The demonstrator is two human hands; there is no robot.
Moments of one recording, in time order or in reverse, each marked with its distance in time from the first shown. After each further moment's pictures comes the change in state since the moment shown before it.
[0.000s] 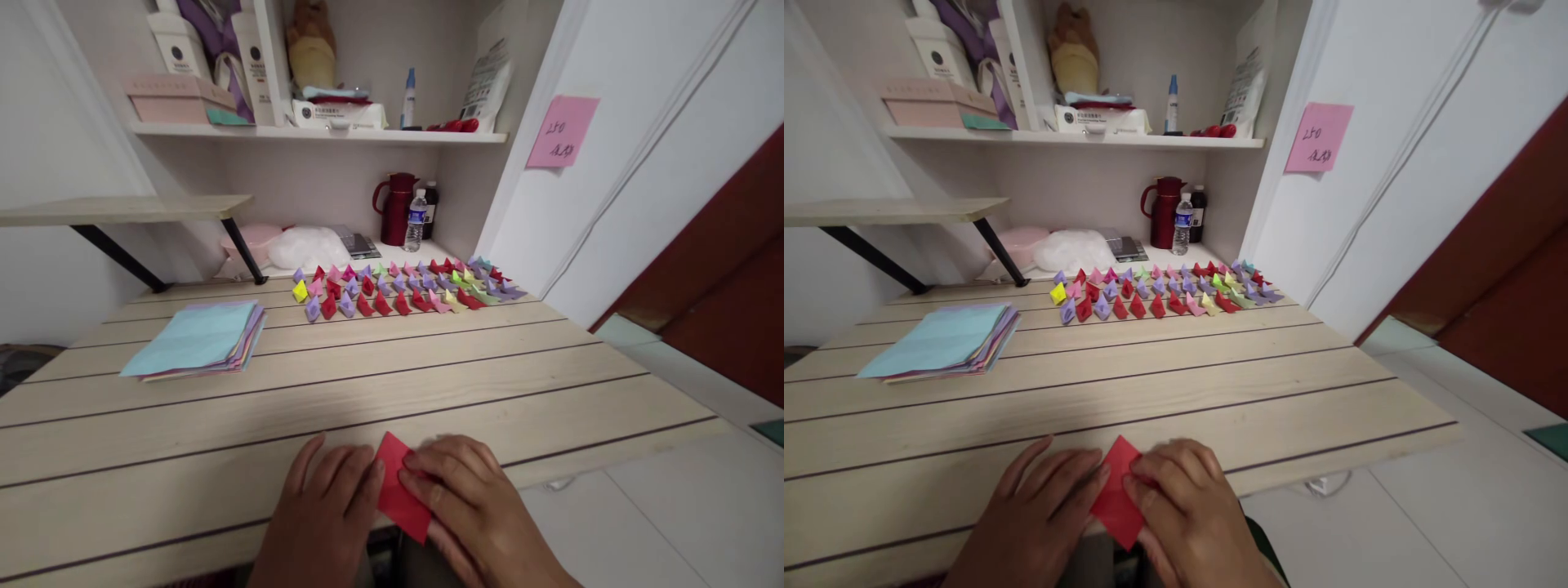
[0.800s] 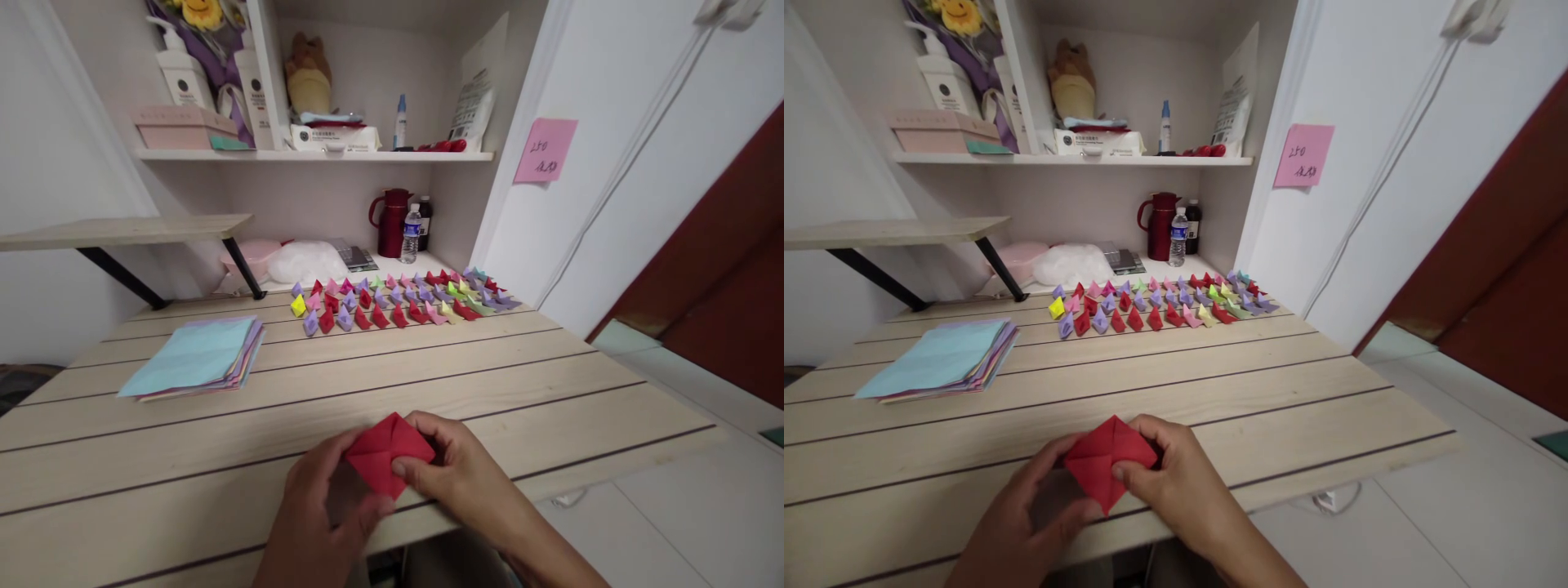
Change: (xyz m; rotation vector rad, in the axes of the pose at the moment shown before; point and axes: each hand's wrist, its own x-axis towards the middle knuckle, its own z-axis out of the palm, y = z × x) left_hand 0.015 -0.005 -0.007 -0.478 -0.109 -0.697; right_hand 0.050 0.014 0.004 1.058 -0.083 0.780
